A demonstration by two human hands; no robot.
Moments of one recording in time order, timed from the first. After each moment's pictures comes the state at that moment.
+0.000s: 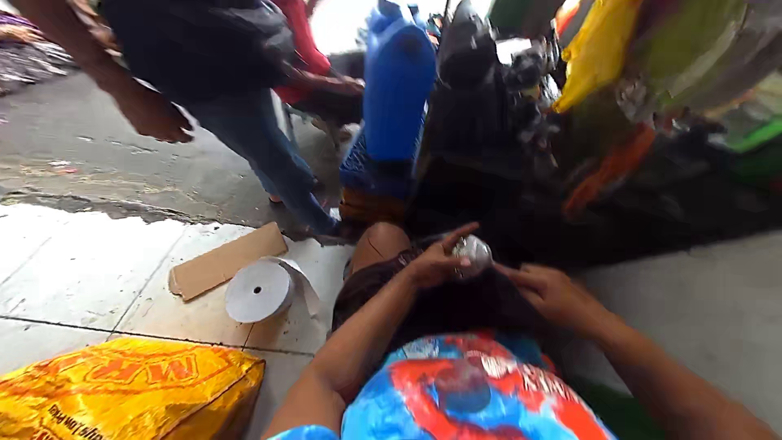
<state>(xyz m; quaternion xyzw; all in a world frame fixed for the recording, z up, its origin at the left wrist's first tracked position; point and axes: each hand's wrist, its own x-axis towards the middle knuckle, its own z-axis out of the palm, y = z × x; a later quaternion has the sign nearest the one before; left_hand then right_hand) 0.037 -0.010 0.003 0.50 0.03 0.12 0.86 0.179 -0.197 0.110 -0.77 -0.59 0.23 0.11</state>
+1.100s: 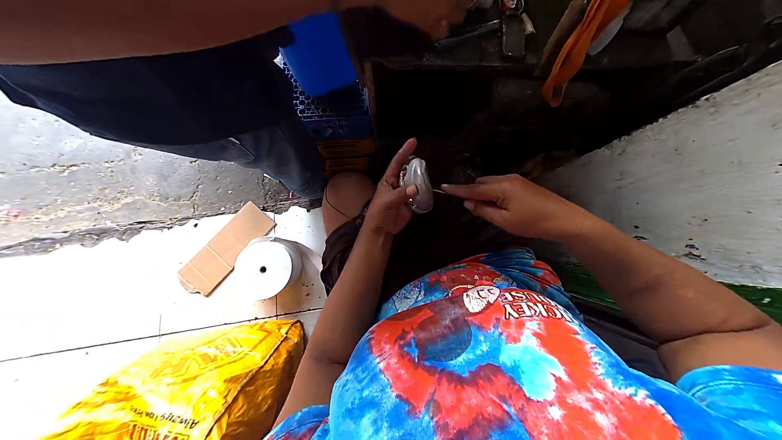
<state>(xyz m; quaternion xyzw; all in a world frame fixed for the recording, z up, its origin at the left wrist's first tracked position) 0.028 0.006 -0.020 0.38 0.00 0.20 0.90 0.175 -0.182 0.088 -0.71 -0.60 0.26 0.26</state>
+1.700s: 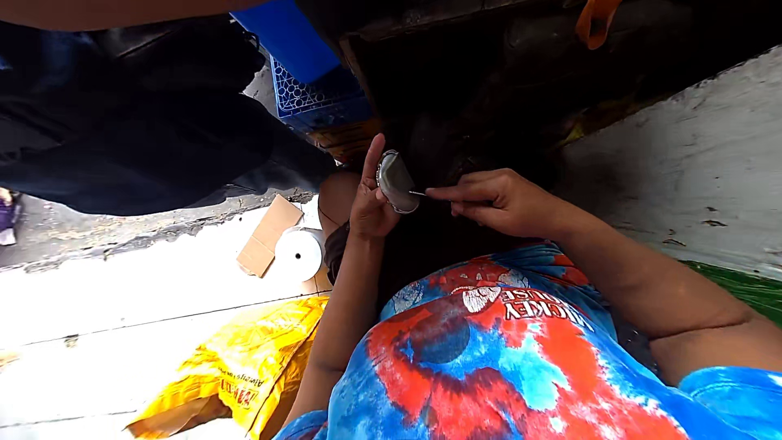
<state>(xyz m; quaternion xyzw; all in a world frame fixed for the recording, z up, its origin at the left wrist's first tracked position) 0.023 0.021 -0.028 0.37 -0.04 0.20 0.91 0.187 -0.177 0.036 -0.58 -0.57 0.32 0.48</state>
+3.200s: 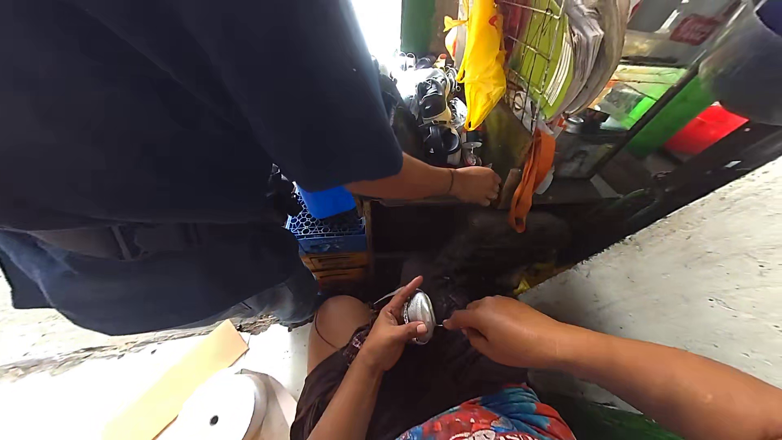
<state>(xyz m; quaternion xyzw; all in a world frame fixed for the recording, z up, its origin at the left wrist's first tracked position) 0.036 -0.006 -0.010 0.47 0.09 0.14 0.86 0.192 -0.163 0.134 -0.72 -0.59 0.36 0.05</state>
